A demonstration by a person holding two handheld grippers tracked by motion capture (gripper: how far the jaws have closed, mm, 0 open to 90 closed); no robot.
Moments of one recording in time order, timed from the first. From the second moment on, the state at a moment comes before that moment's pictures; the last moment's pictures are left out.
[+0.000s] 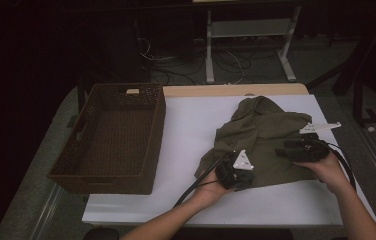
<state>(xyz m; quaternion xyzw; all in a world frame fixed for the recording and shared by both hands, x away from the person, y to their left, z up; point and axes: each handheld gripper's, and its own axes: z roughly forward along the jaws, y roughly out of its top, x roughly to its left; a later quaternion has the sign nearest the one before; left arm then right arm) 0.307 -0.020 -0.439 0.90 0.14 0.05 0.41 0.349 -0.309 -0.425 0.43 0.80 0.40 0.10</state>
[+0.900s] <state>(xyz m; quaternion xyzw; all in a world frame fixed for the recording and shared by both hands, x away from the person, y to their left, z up) 0.362 0.098 -0.433 0.86 0.33 0.16 0.34 0.346 -0.313 -0.421 0.43 0.80 0.41 0.11</state>
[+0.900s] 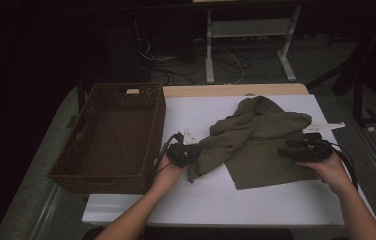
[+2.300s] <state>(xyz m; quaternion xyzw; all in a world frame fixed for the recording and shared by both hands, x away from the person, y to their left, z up) 0.332 0.014 -0.413 0.87 0.17 0.01 0.47 0.344 -0.342 -0.420 0.47 0.77 0.40 0.14</state>
